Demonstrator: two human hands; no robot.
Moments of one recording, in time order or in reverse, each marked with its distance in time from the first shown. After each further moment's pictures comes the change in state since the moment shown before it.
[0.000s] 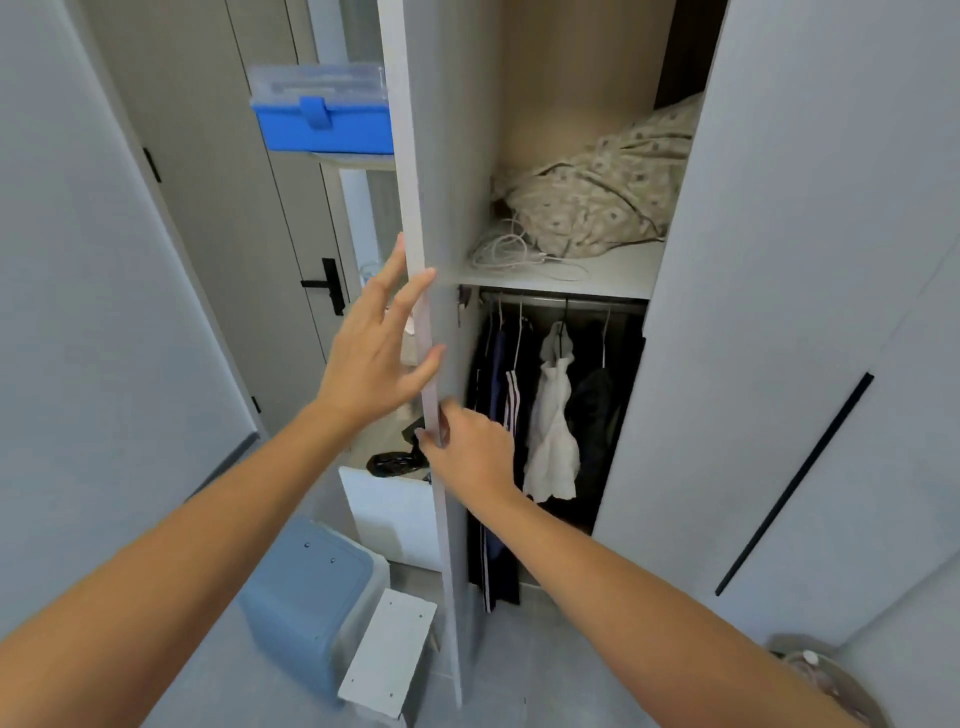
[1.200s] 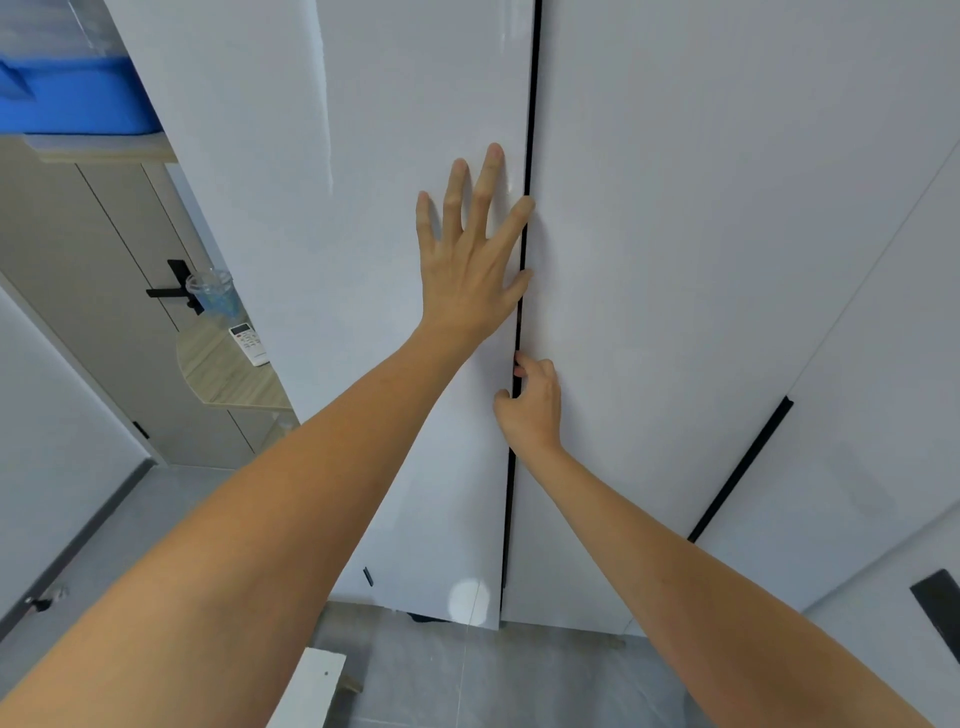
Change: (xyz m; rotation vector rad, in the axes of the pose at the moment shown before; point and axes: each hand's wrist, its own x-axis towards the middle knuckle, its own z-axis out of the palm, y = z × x) left_hand 0.265 0.124 0.317 0.401 0.069 -0.029; right_hand 0.146 0.324 -0.081 0.411 0.179 0.494
